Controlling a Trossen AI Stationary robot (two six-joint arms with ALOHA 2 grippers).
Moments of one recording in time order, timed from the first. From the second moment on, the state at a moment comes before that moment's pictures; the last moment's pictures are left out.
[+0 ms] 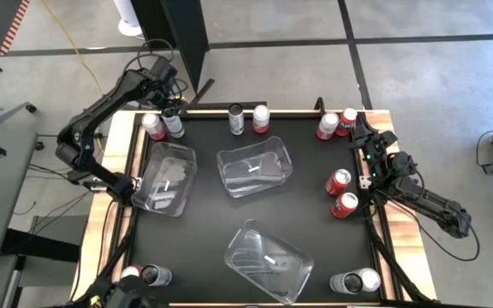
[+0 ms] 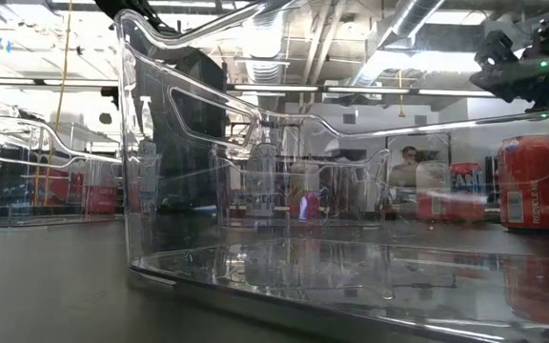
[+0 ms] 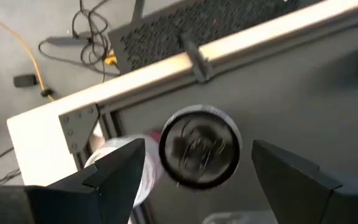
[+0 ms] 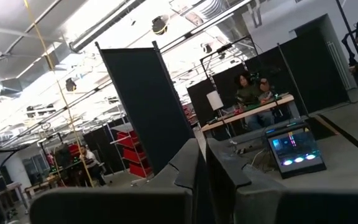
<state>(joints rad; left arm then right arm) 0.99 1.49 1.44 -1.11 -0.24 -0.19 -0.54 0.02 0.02 0.47 0.65 0.12</state>
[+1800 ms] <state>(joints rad) 1.03 1.70 1.44 -1.14 -0.16 -0.21 -0.54 0.02 0.02 0.47 0.60 0.12</state>
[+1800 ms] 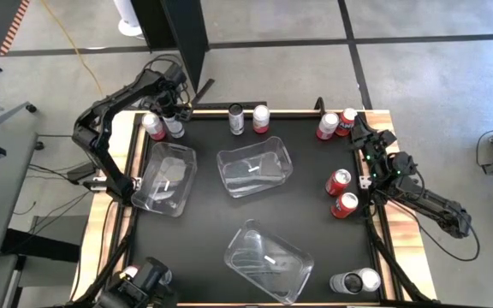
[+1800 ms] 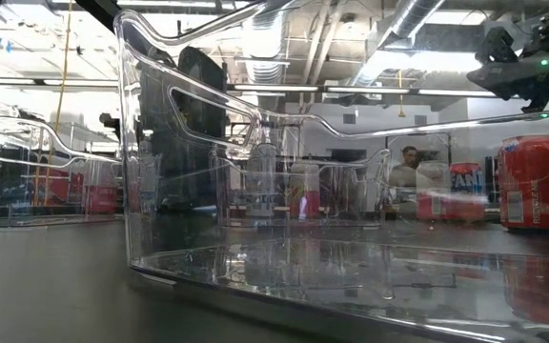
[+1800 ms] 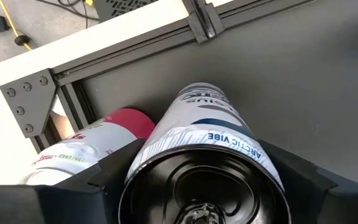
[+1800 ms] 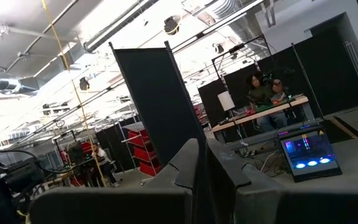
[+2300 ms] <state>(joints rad) 1.01 1.67 1.42 -1.15 -0.17 -0.19 -0.54 0.02 0.02 0.47 0.60 0.12</state>
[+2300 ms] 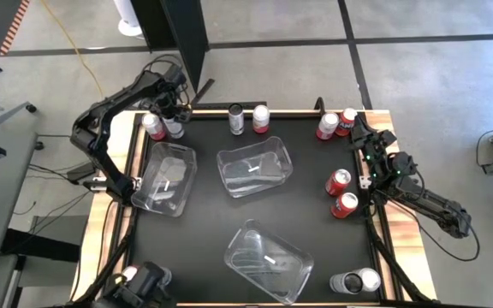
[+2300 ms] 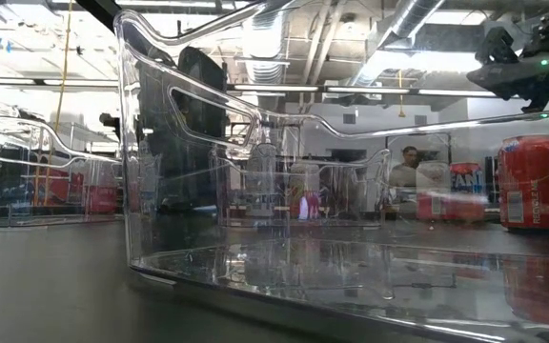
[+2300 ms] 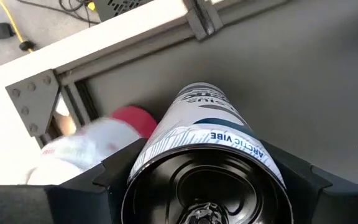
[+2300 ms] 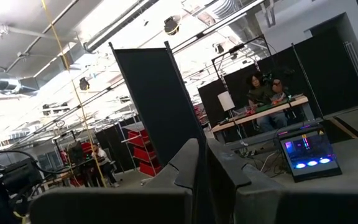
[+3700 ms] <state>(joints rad) 0.38 1.29 1.58 -1.57 -0.17 -0.63 -0.54 0.02 0.02 0.47 0.60 0.12</state>
